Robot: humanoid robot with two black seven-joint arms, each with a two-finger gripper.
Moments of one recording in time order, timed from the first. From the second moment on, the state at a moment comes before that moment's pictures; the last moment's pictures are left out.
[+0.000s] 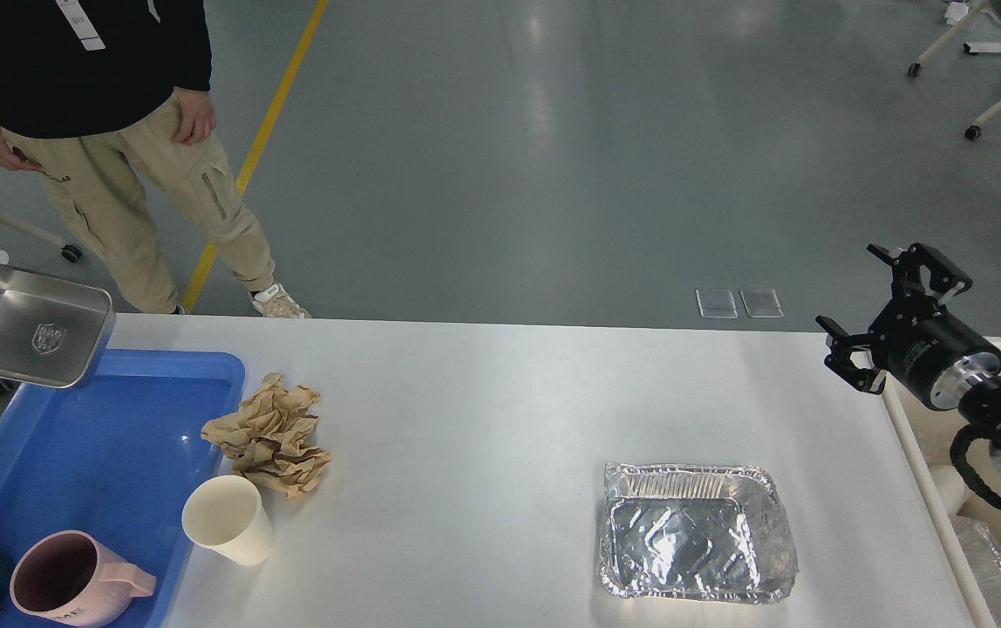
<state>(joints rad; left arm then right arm) -0.98 1.26 0.09 -1.01 1.38 -0.07 -0.52 0.46 -0.80 0.71 1.30 0.17 0.03 0.16</state>
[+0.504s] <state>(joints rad) -0.86 0.99 0.09 -0.79 1.38 -0.02 -0.52 0.47 -0.80 0.71 1.30 0.16 0.03 0.16</state>
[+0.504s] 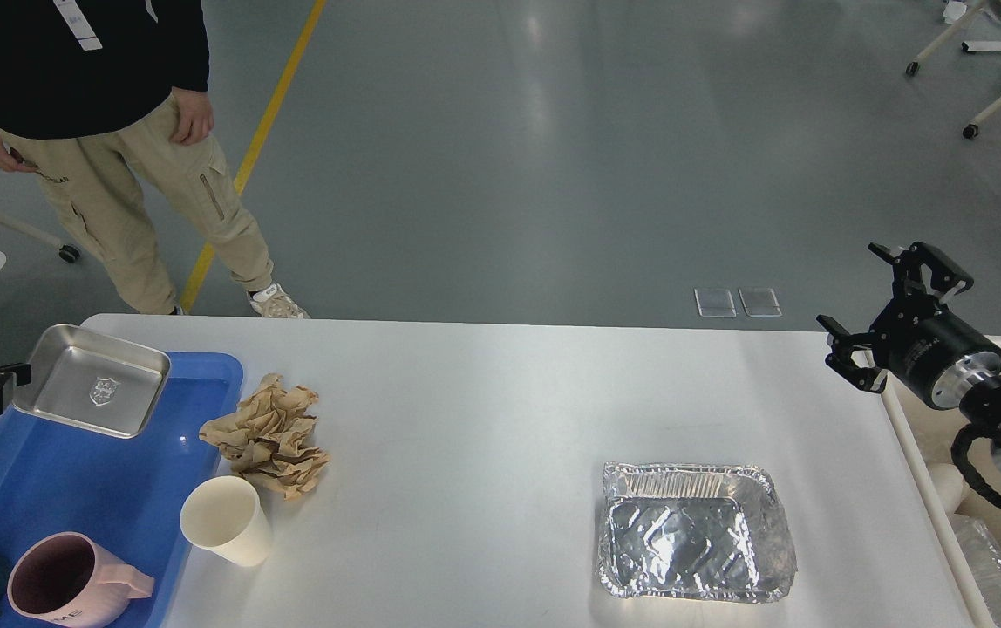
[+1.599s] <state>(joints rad) -0.69 0.86 0.10 -0.74 1.37 0.09 -0.54 0.47 -0.81 0.71 1.30 0.15 0.03 0.16</state>
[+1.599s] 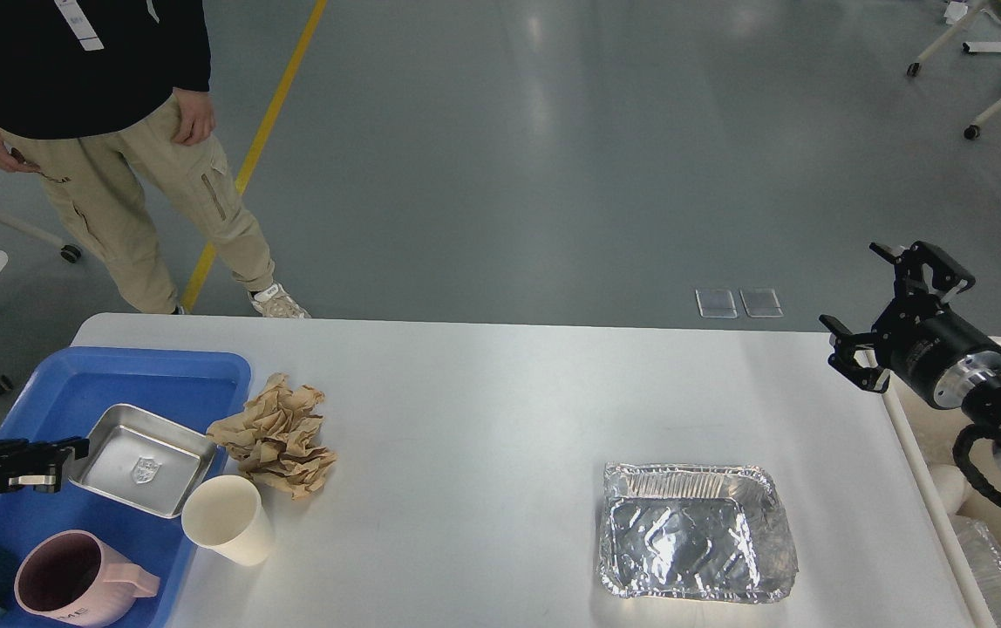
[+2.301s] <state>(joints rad) -0.71 0.87 0.07 -0.75 1.33 0.08 -0.58 0.46 -0.81 0.71 1.30 0.15 0.03 0.16</state>
